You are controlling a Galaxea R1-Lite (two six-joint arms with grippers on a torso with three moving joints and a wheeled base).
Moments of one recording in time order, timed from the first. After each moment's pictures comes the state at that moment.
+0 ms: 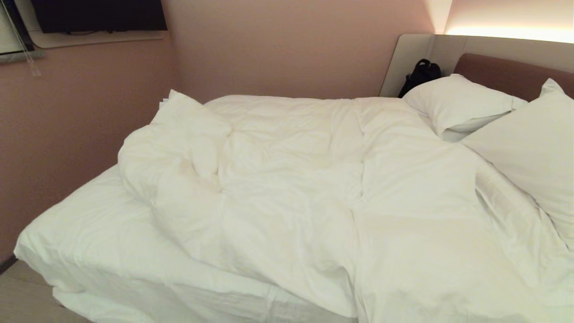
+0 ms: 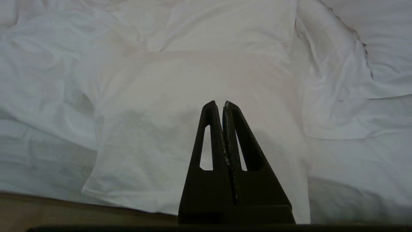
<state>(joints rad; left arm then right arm) 0.00 0.00 -0.04 0.10 0.00 -0.01 0.01 0.00 0.00 0.00 -0.01 0.00</state>
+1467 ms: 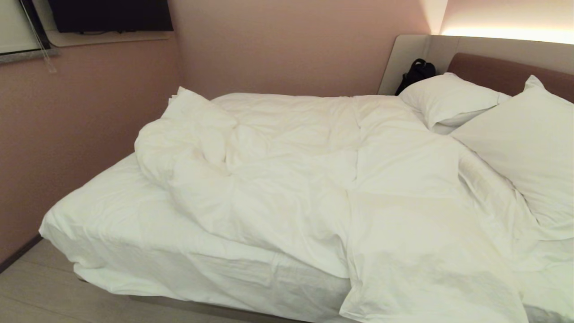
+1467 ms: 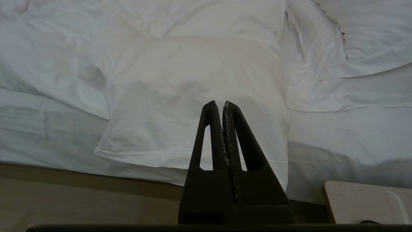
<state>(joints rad) 0.00 0.00 -0.04 0.11 0.00 0.00 0.01 0.00 0.00 0.00 -0.01 -0.02</state>
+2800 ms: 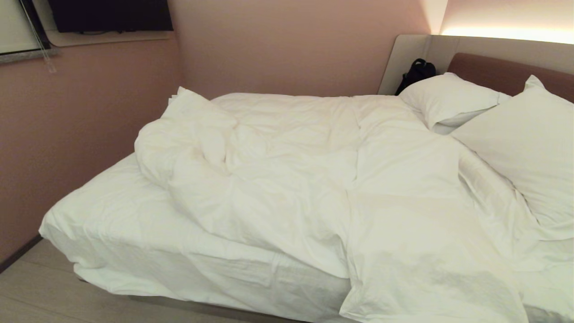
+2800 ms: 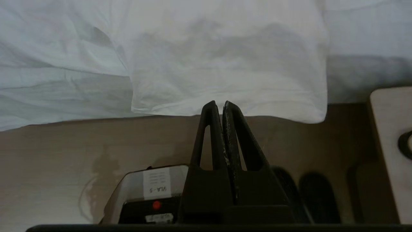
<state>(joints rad) 0.00 0.00 -0.04 0.11 0.00 0.00 0.02 0.63 -0.36 0.23 0.00 0.27</state>
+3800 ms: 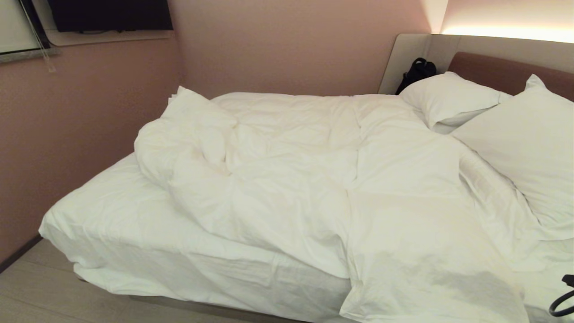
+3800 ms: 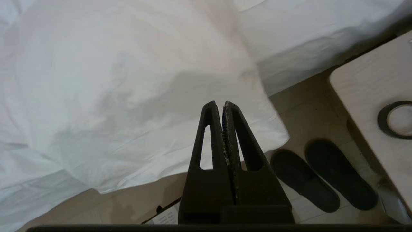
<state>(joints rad) 0.00 0.00 -0.04 0.11 0.00 0.00 -0.55 1.29 -0.37 -0.23 0.22 0.28</state>
